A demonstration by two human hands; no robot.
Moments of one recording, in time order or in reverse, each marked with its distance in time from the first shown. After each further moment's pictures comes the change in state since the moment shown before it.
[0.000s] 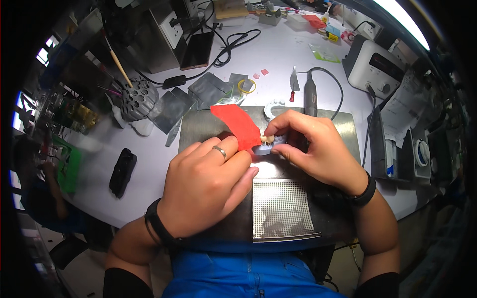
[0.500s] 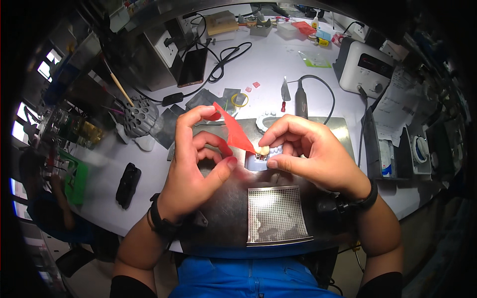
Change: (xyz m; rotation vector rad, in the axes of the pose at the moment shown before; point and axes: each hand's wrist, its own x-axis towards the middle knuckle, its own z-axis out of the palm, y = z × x) left_hand 0.009 -0.026 0.025 -0.989 0.267 -0.320; right_hand -0.008 -0.009 -0.010 0.512 -0.026 0.237
